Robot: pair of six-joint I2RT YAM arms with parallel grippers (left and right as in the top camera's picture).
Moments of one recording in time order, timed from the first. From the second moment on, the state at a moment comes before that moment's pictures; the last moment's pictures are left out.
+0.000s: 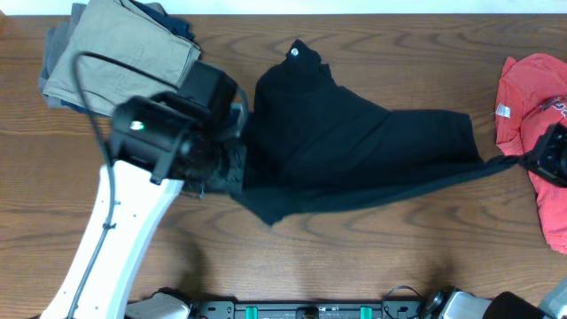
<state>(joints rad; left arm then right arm) -0.44 1.44 1.70 -1.69 0.13 -0.33 -0.56 1.44 1.73 -1.66 -0.33 -0.03</state>
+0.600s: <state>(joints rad) -0.48 1.22 1.35 -1.64 0.18 -0.44 -0.56 1.22 1.35 -1.51 -0.23 0.07</state>
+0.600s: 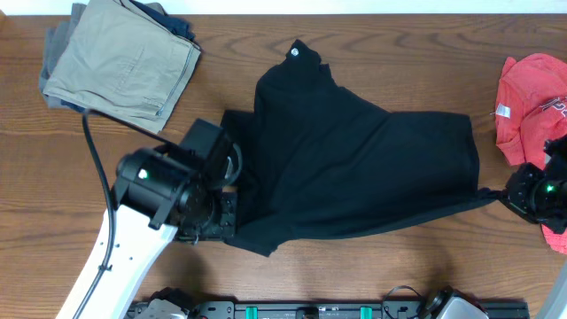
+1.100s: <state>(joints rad) -0.53 1.20 1.05 -1.29 0.18 -0.52 -0.56 1.20 1.32 -1.46 -0.14 0.16</state>
